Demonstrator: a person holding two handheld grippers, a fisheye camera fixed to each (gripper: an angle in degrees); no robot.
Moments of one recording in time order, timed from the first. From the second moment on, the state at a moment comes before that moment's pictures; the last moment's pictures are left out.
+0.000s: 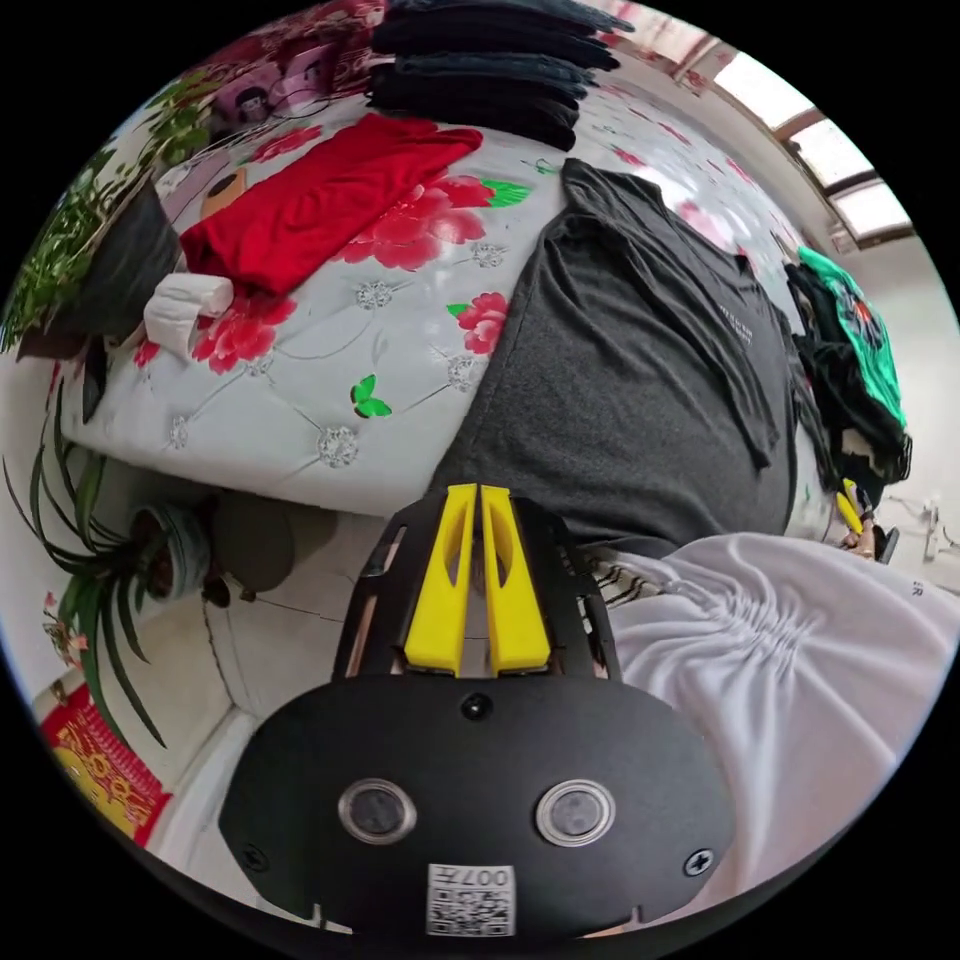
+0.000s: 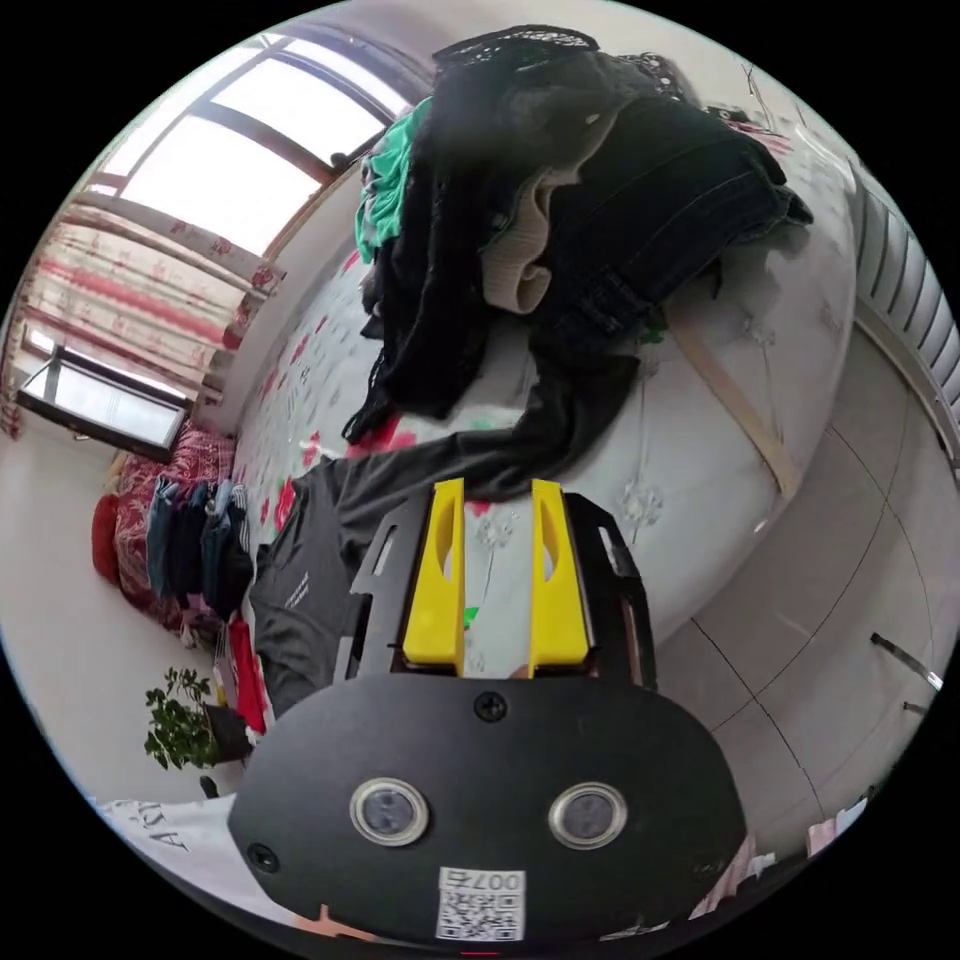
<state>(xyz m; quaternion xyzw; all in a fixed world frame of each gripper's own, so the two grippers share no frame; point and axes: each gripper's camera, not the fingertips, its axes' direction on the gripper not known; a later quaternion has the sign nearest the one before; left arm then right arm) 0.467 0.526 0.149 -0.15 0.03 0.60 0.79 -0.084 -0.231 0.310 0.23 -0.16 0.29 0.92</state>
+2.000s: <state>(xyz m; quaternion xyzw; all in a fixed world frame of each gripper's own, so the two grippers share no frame) 0.511 0.471 0.200 -0.16 0.16 0.62 0.75 -0.459 -0.285 0.372 -0.01 -0.08 -0.19 0.98</state>
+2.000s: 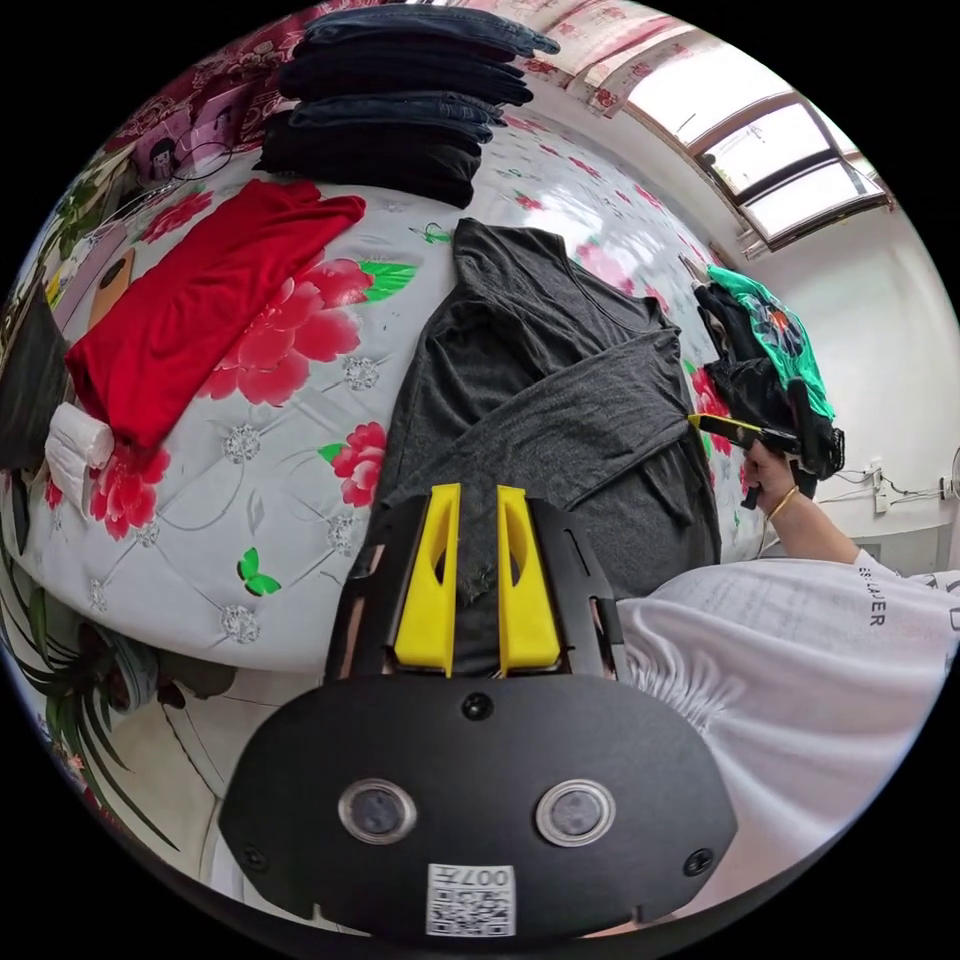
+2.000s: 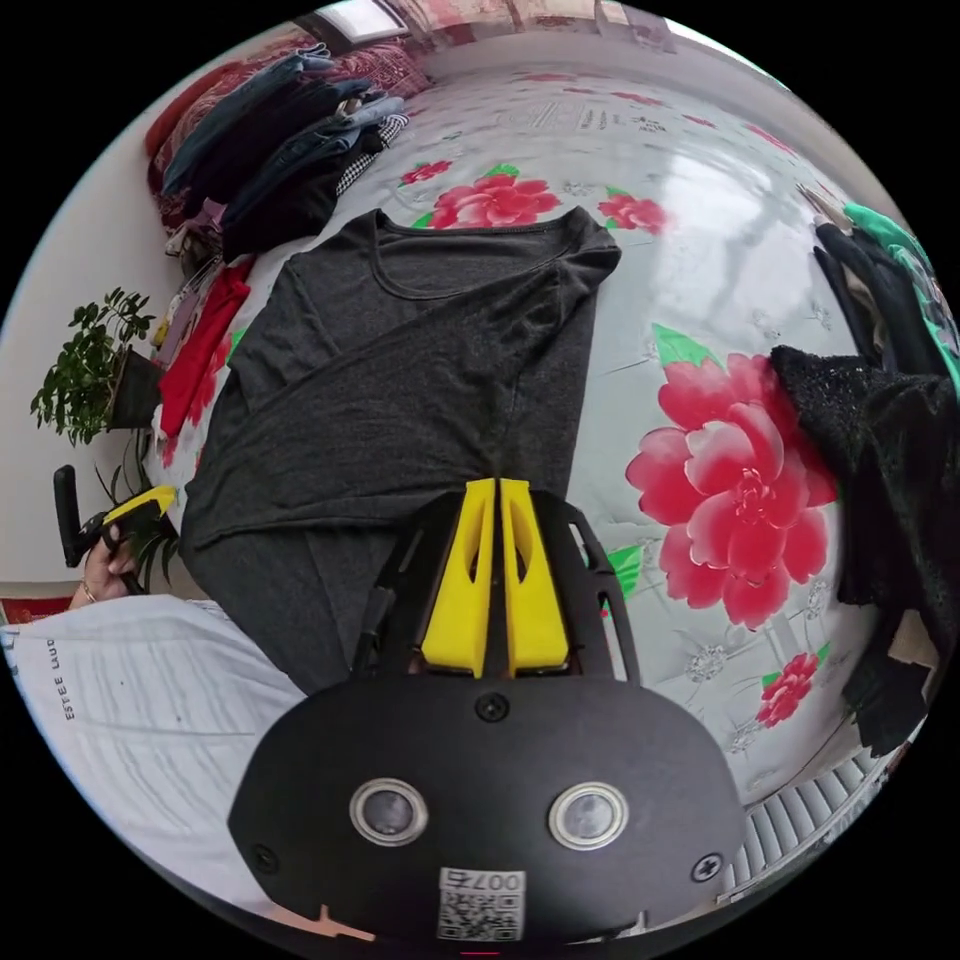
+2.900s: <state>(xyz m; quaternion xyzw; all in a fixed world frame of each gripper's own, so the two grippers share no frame) 0.625 0.479 0.216 -0.18 0.12 0.61 0.76 -0.448 -0.406 0.360 0.04 -0.08 -0.16 0.98</state>
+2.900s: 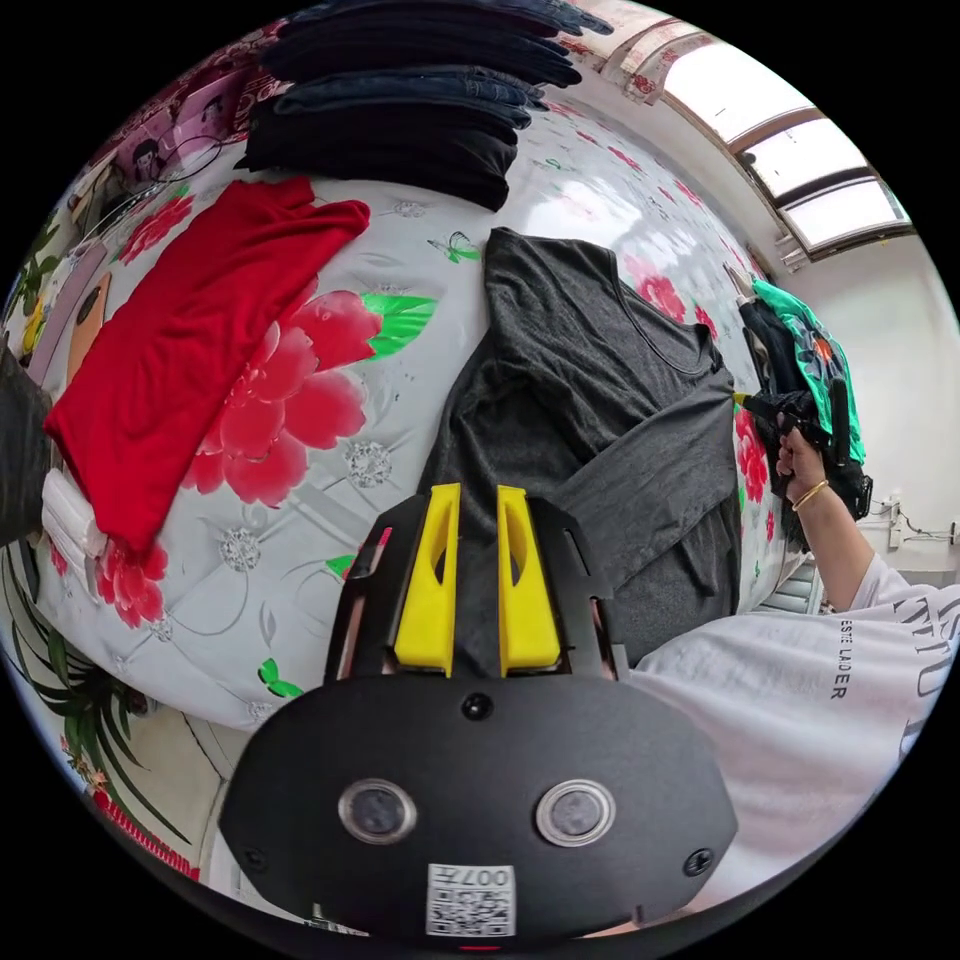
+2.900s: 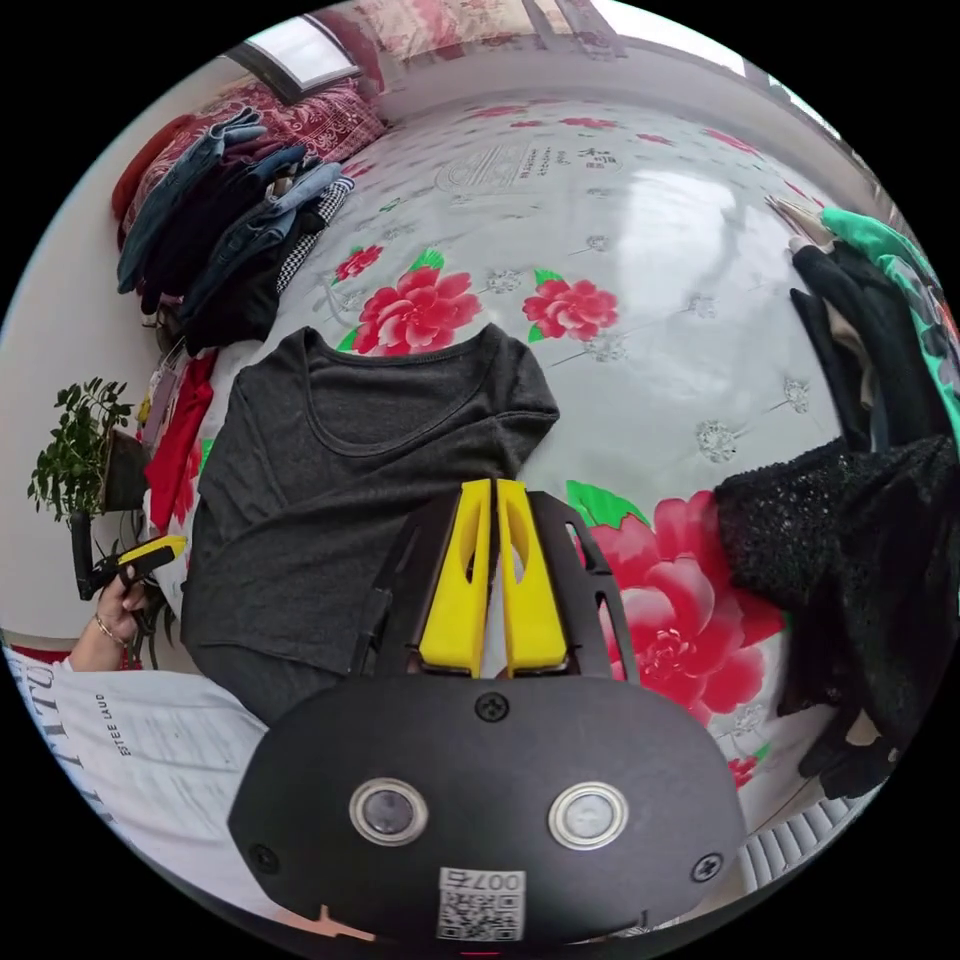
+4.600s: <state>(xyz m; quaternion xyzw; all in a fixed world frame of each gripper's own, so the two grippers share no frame) 0.514 0.456 0.192 -0.22 0.17 0.58 0.76 -0.354 -0.178 0.328 0.00 -0.12 -0.13 0.98</state>
